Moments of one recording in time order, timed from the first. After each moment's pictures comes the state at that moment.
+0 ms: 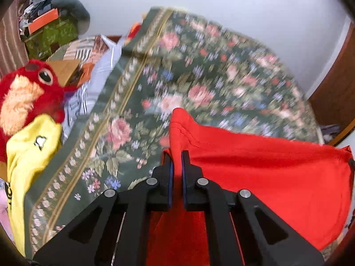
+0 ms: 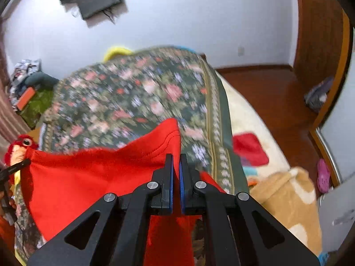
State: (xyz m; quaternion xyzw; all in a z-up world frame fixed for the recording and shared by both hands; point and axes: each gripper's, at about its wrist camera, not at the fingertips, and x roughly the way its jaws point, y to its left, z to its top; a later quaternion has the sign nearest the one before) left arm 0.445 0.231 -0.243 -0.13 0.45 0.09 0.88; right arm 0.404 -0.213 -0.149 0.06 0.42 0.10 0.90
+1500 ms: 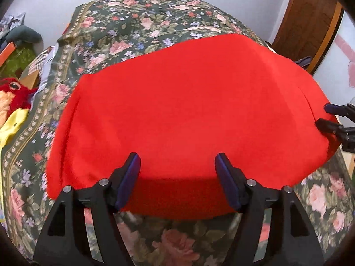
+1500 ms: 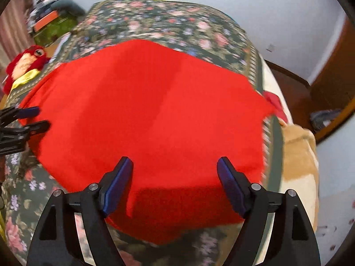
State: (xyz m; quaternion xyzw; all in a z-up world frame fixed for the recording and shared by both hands) left arm 0.340 0.074 -0.262 -0.01 0.48 -0.04 0.87; right arm 0.288 -0.158 -0.182 -0.10 0.48 0.15 0.86
